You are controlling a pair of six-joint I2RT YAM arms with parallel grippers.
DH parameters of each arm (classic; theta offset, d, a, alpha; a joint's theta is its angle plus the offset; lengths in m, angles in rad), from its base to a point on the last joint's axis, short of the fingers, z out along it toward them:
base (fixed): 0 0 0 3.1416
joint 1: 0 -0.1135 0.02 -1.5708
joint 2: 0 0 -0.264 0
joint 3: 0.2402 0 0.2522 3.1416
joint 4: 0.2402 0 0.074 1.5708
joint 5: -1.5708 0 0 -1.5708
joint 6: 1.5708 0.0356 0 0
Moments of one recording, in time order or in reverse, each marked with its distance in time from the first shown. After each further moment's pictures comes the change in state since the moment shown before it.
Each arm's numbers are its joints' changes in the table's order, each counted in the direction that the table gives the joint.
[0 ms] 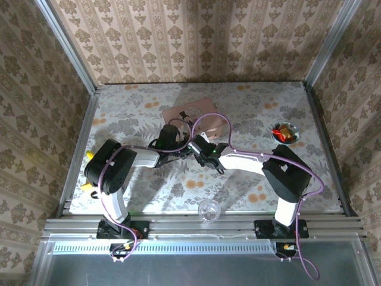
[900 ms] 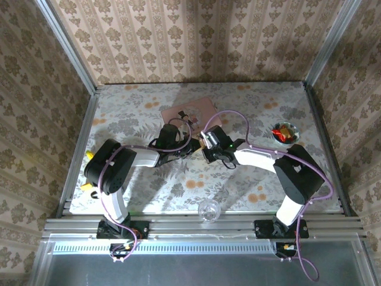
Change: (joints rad) left arm -0.003 0.000 0.006 0.011 -0.003 -0.005; right arm 0.195 0.105 -0.139 -0.171 0.461 -0.069
